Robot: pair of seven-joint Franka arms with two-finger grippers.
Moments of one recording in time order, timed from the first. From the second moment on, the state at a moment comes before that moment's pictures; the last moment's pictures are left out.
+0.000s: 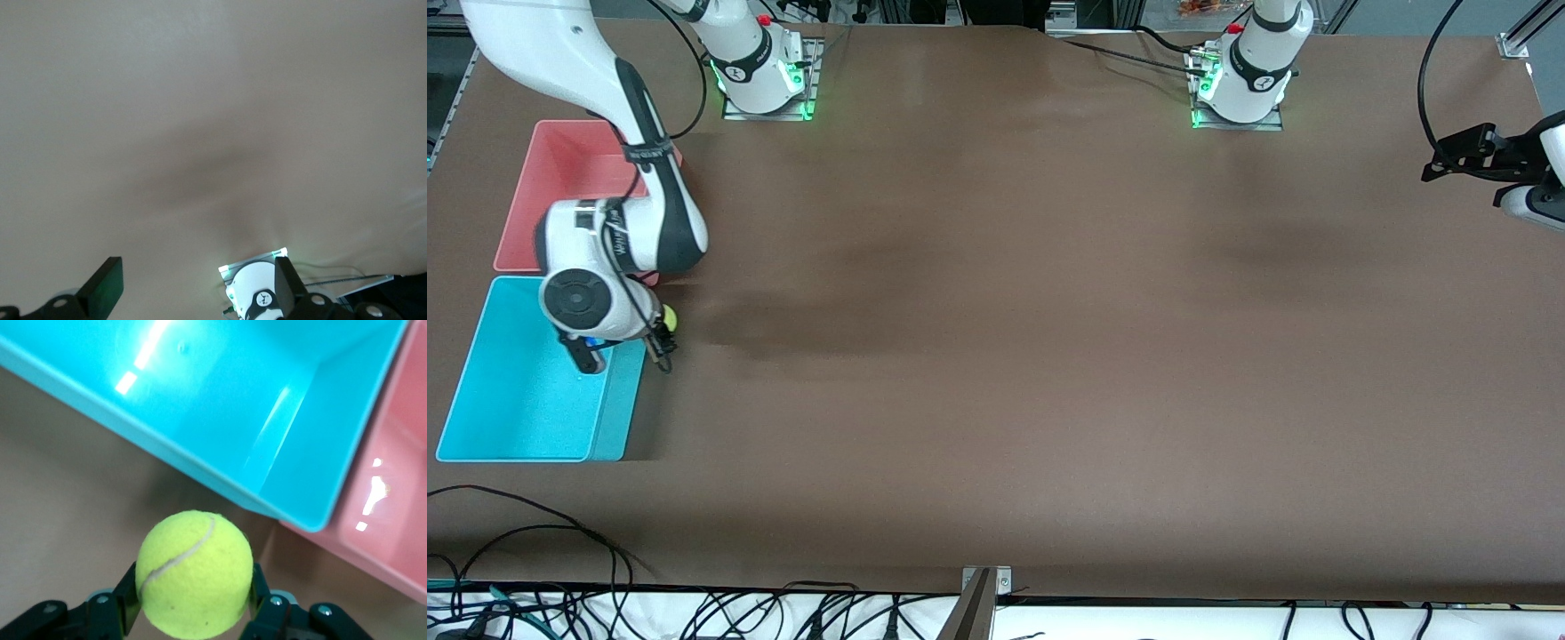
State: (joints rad) left arm 0.06 0.07 0.03 -1.48 -0.02 1.27 0.40; right arm 0.20 0.45 -0.20 -1.84 -0.27 2.04 1.21
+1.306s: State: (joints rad) left arm 0.07 0.15 -0.02 -1.48 -0.02 1.42 0.40; right arm -0.05 0.47 -0.28 -1.92 0.02 2.23 0.46
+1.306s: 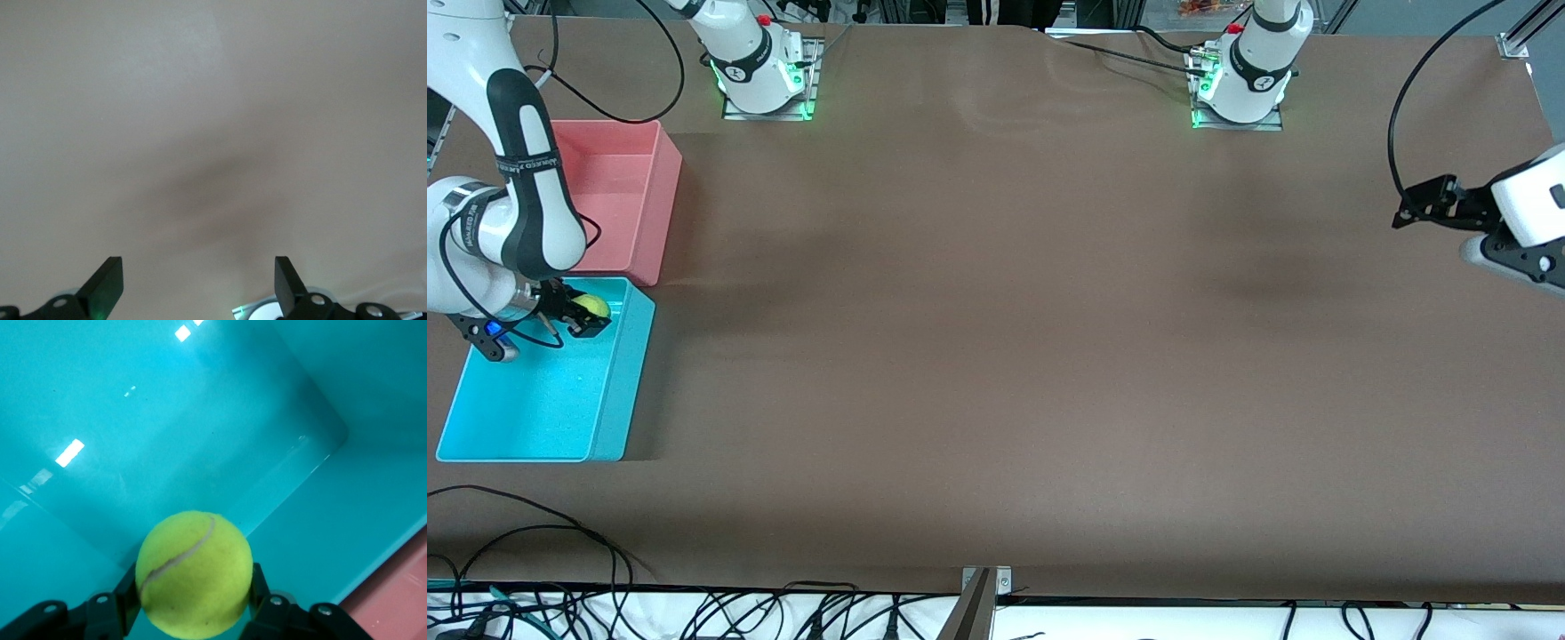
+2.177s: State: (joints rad) left arm 0.06 0.20 -0.02 -1.41 0.00 1.52 0.40; right arm -0.05 0.44 -0.27 -1.90 0.02 2.17 0.44
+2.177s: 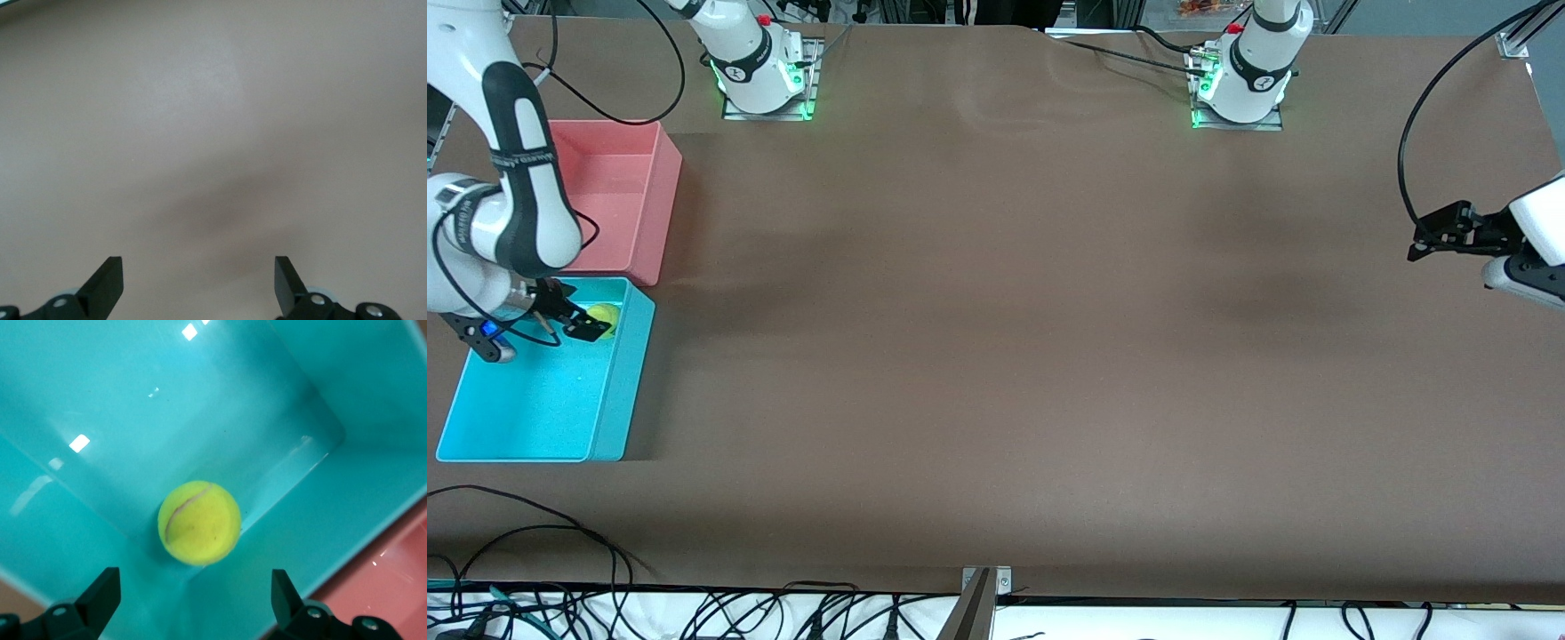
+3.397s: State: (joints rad) left arm 0.07 0.24 -0.02 -1.40 0.04 1.56 0.40; right arm -0.05 0.30 -0.27 -1.46 0.02 1.54 0.41
